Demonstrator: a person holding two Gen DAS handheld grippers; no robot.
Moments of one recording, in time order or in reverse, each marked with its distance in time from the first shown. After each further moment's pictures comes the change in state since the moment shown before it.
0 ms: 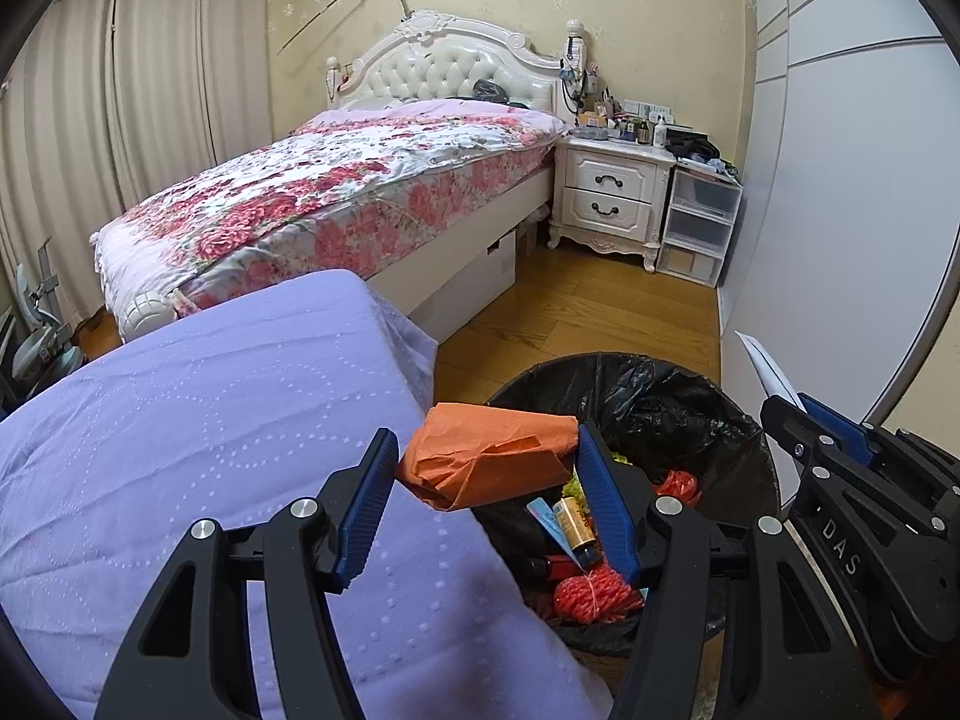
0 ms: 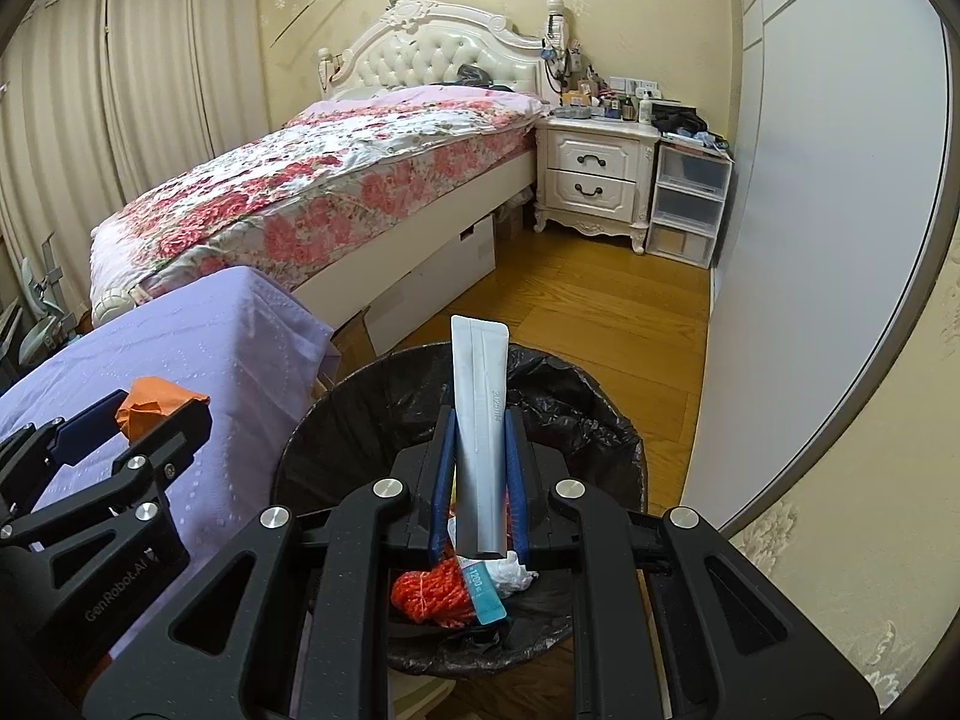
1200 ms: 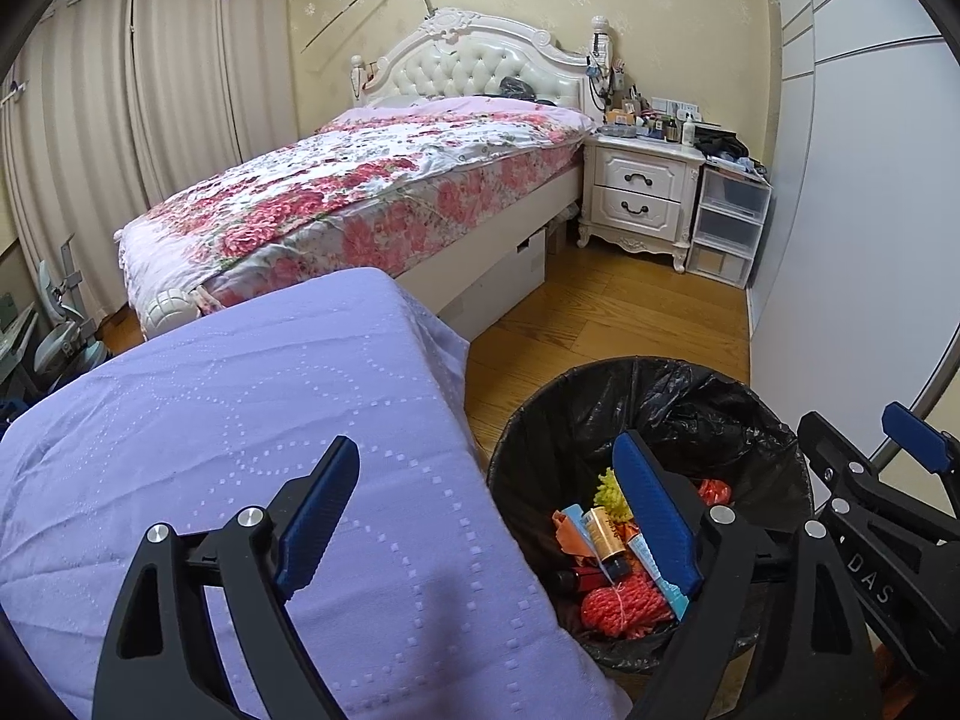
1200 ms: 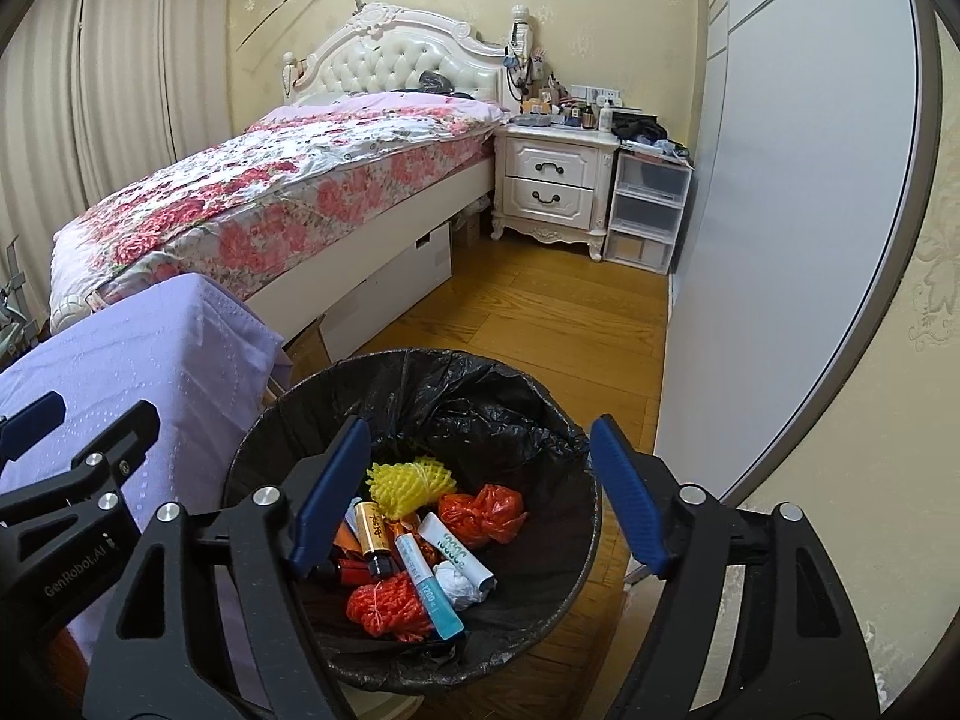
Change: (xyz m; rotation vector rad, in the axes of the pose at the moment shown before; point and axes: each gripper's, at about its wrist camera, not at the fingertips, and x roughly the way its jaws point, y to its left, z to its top) left arm 0.004 0.005 0.003 -0.018 0.002 0.072; right arm 0.001 -0.007 -0.001 0.000 -0.026 -0.113
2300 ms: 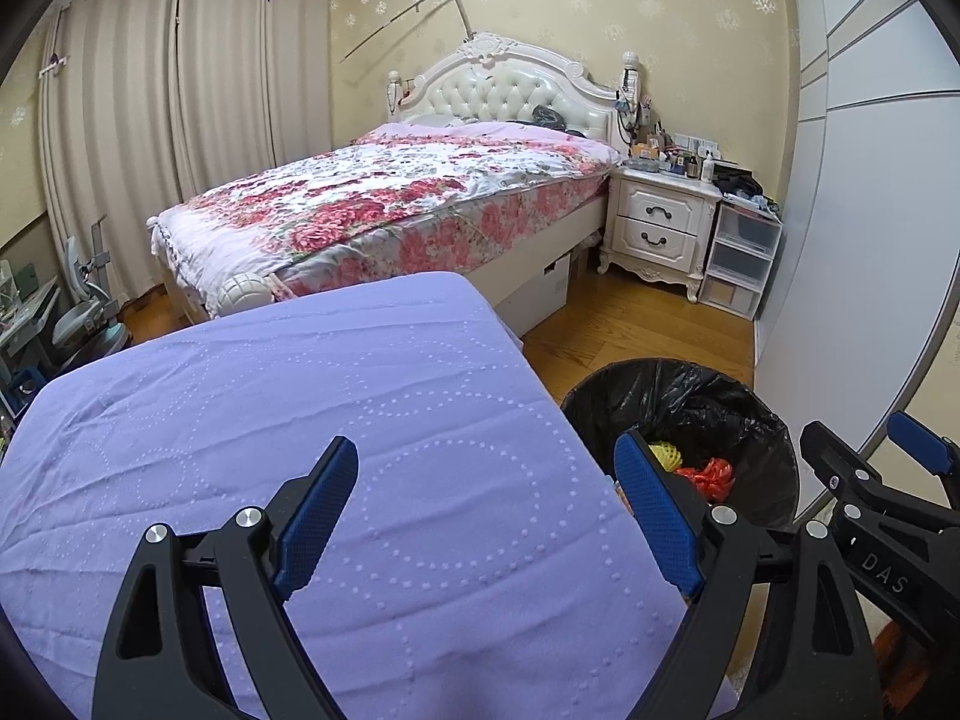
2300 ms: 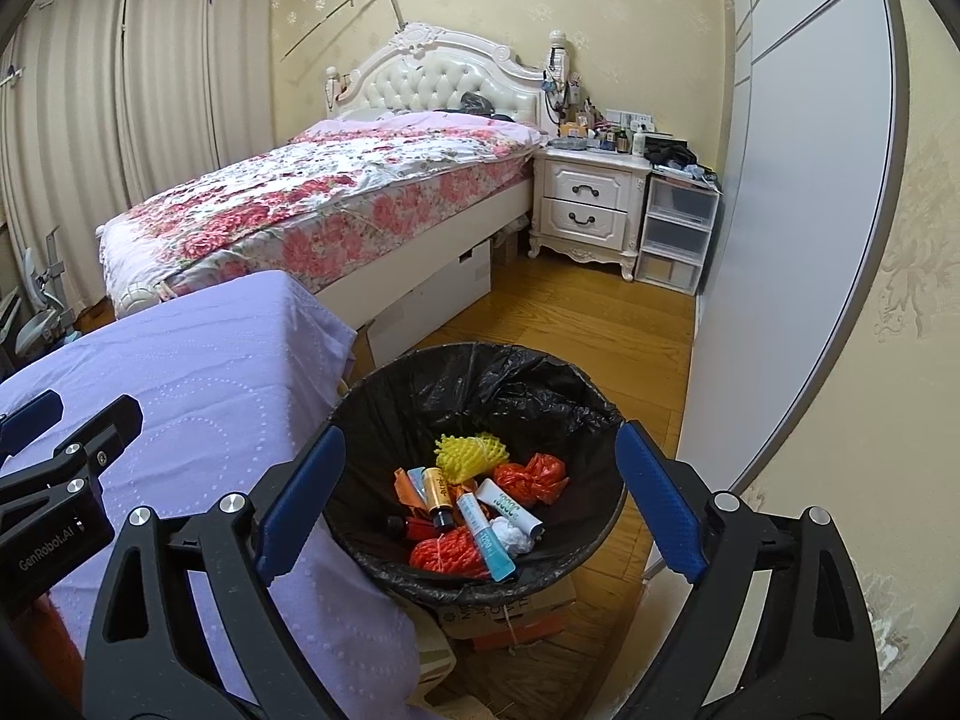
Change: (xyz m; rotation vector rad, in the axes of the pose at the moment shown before) left arm -0.078 0.053 -0.030 -0.072 -0.057 0.022; right arm -0.079 0.029 -0.021 -0.040 -0.048 0.083
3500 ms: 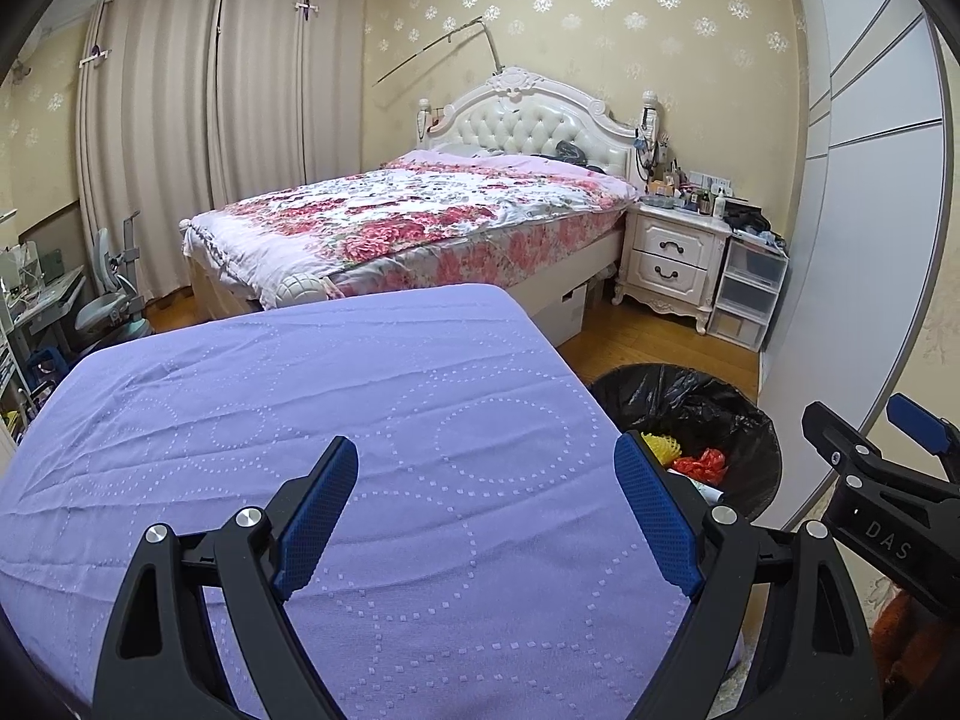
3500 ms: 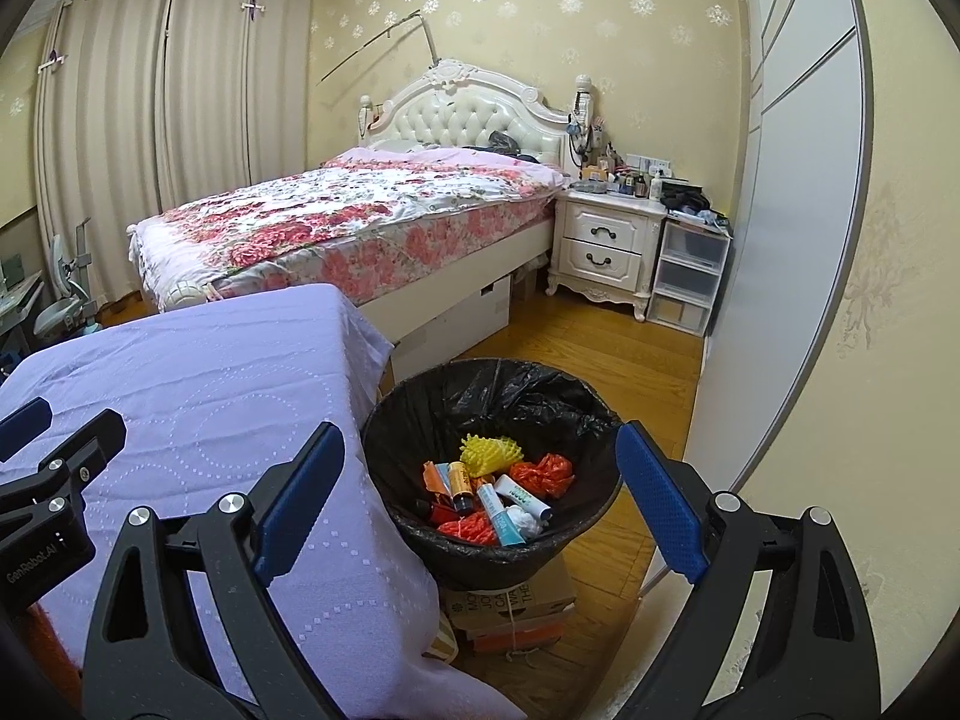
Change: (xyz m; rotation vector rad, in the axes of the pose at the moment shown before) left arm -0.068 0.027 -0.039 -0.046 -0.083 0.032; right arm -0.070 0.016 -0.022 -0.060 -0.092 0.033
